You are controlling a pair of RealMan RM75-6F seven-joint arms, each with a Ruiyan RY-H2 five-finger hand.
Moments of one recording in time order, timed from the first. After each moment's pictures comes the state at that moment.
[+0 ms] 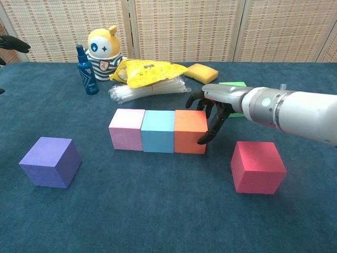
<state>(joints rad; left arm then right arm) -0.48 -1.11 -0.08 -1.57 1.50 1.17 -0.21 0.95 -1.61 0.18 -1.49 -0.66 0.88 -0.47</state>
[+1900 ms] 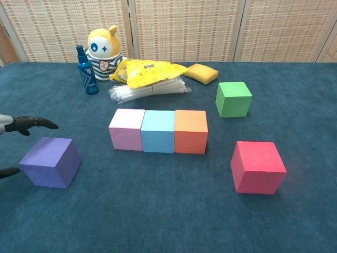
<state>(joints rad) -0.48 -1.21 0.04 -1.63 1.47 0.98 0.05 0.40 -1.02 0.04 -1.74 -1.32 1.22 0.08</state>
